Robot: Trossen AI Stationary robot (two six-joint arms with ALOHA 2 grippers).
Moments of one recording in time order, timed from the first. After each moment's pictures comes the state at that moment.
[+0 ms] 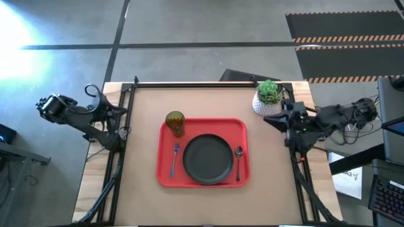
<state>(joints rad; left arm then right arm) -0.41 0.45 1.04 -1.35 -0.74 -0.72 0.37 0.49 0.82 -0.33 0.51 0.35</state>
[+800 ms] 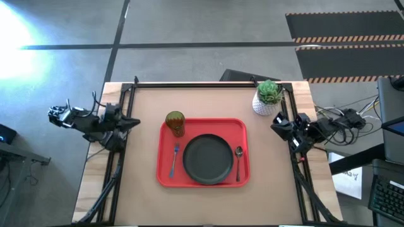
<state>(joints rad) -0.41 0.18 0.64 -0.74 -0.60 -0.55 0.37 0.16 0.12 0.52 0.36 0.35</state>
